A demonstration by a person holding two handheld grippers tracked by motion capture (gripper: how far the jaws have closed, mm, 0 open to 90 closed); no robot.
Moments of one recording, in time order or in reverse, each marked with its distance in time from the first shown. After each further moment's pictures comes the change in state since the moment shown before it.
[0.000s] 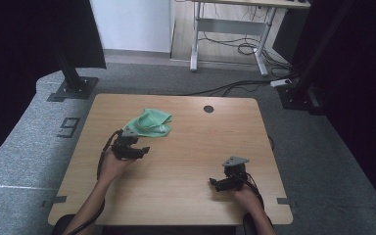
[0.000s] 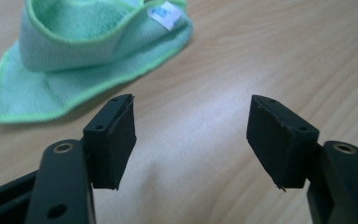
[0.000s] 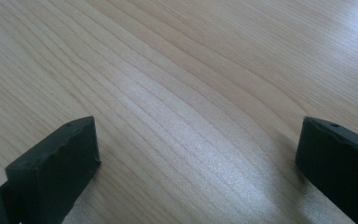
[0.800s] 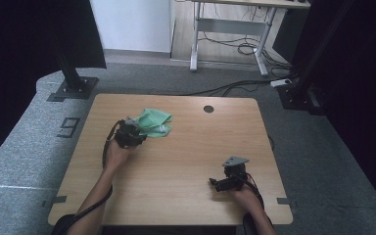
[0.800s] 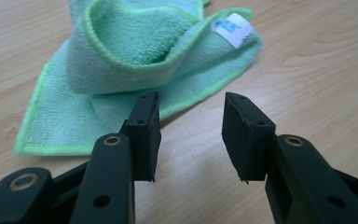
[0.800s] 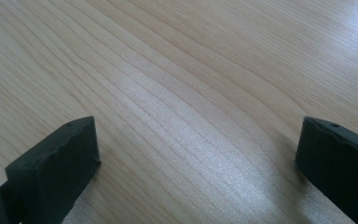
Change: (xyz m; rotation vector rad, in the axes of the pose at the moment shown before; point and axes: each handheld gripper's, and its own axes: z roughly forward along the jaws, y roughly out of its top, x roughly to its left) left arm 0.037 0.015 0.036 0.027 0.072 -0.057; right arm 0.000 0.000 0.000 -0.001 0.000 -0.001
